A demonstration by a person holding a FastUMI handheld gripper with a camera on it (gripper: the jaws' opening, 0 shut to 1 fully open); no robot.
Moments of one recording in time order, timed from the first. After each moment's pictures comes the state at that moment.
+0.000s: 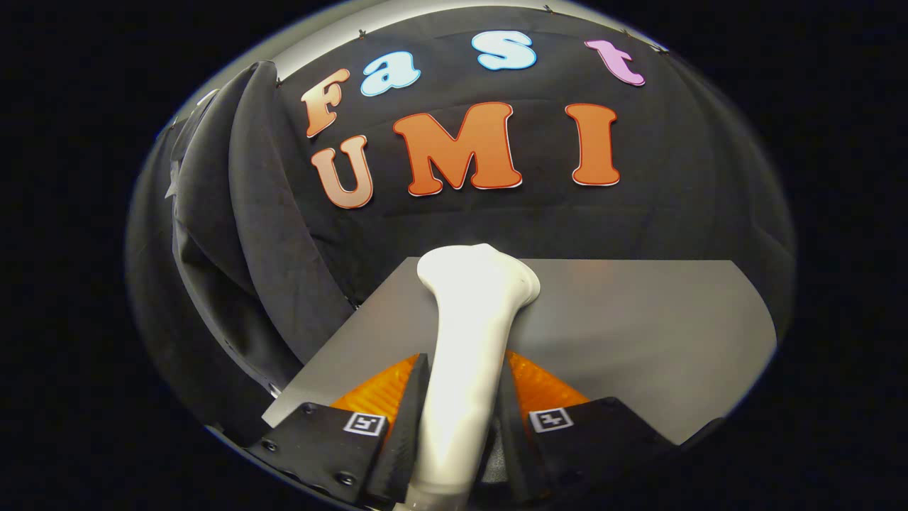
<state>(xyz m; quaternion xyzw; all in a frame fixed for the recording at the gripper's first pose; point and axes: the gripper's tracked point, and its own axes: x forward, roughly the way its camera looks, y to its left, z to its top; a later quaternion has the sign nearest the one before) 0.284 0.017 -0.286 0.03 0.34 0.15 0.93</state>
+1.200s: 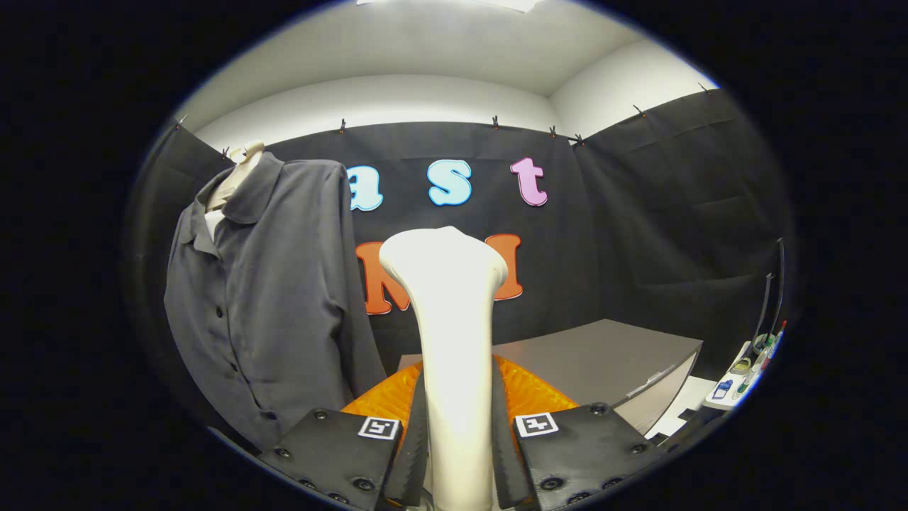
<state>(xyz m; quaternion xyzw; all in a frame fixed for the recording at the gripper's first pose) 0.153 0.095 -0.124 0.00 0.06 -0.07 1.00</state>
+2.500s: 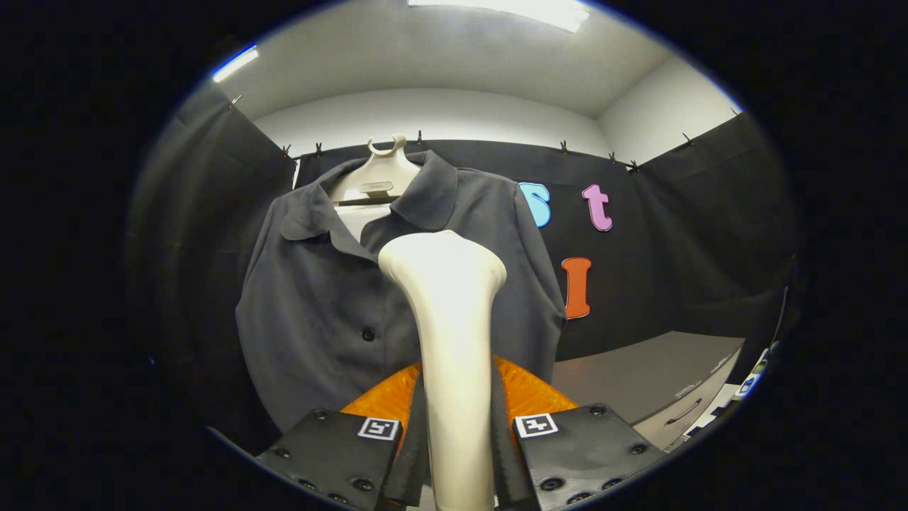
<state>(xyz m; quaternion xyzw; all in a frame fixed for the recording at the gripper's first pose) 0.162 0.328 -0.137 -0.02 0.04 0.01 1.00</state>
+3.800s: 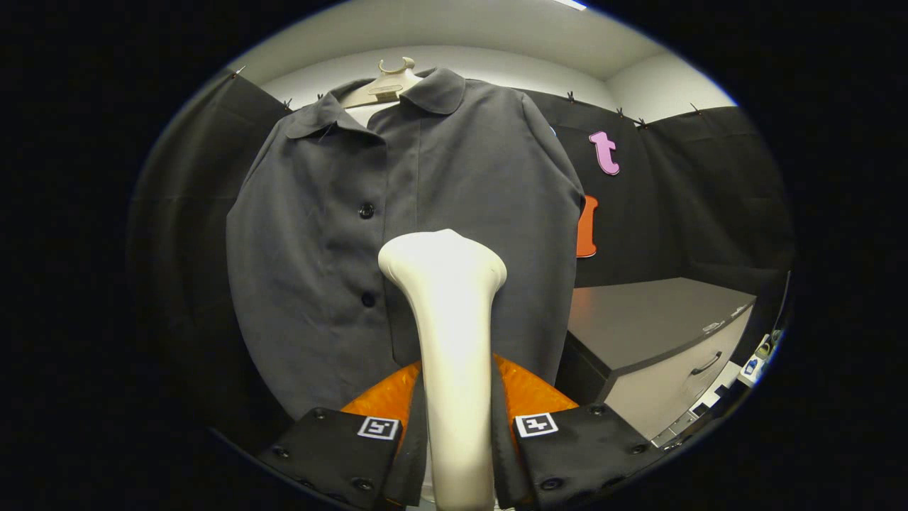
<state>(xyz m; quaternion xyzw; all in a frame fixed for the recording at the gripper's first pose) 0.134 0.328 -0.259 -0.02 0.15 0.02 0.99</state>
